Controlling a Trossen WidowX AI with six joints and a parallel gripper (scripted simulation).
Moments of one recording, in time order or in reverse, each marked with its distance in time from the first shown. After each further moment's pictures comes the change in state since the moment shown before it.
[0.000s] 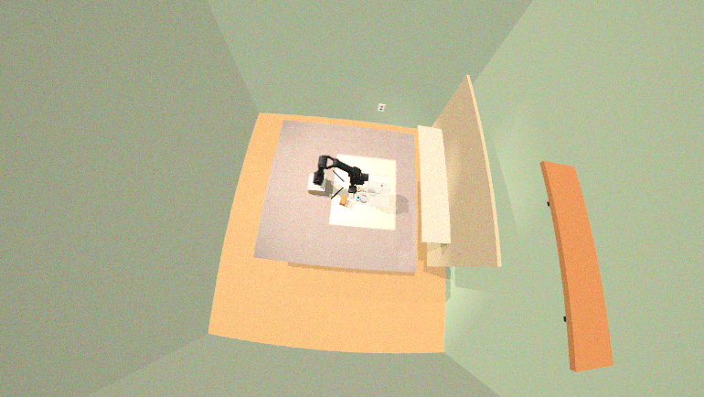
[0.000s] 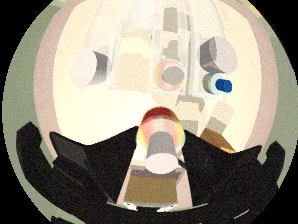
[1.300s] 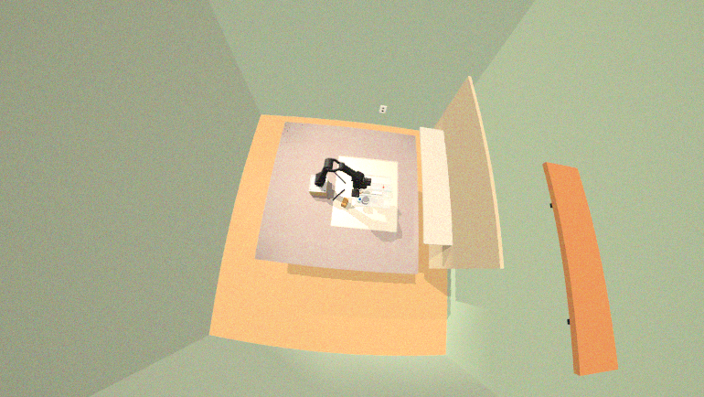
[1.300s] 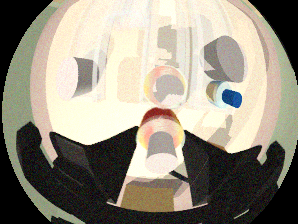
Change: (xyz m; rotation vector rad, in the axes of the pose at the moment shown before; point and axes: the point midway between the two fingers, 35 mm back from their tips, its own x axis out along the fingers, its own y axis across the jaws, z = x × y) arm 0.030 -0.007 0.013 0.000 -0.003 0.000
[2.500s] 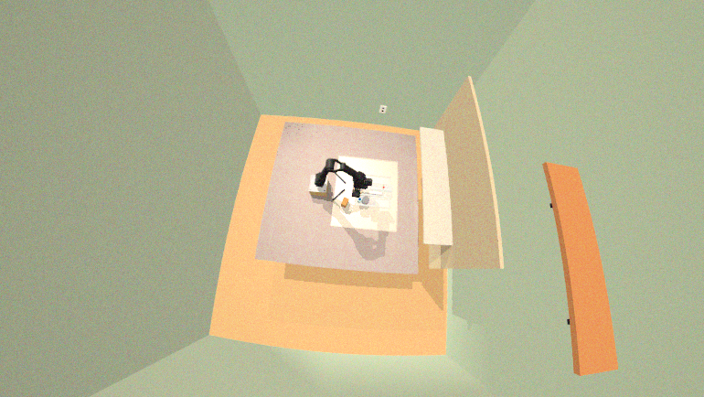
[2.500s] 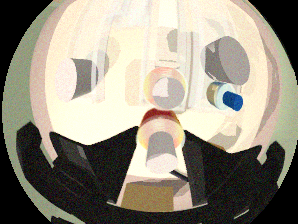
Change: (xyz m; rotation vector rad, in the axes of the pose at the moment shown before) arm 0.001 0.000 0.004 -0.001 0.030 0.000
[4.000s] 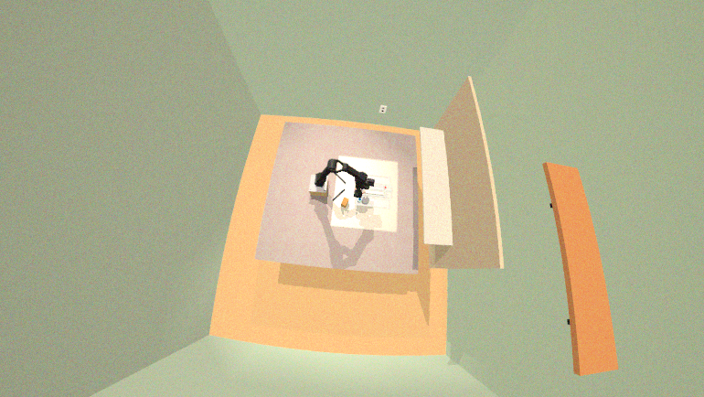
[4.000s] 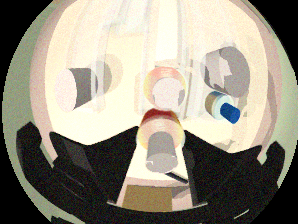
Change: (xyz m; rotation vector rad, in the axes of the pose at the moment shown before) arm -0.001 0.000 0.015 0.000 0.004 0.000
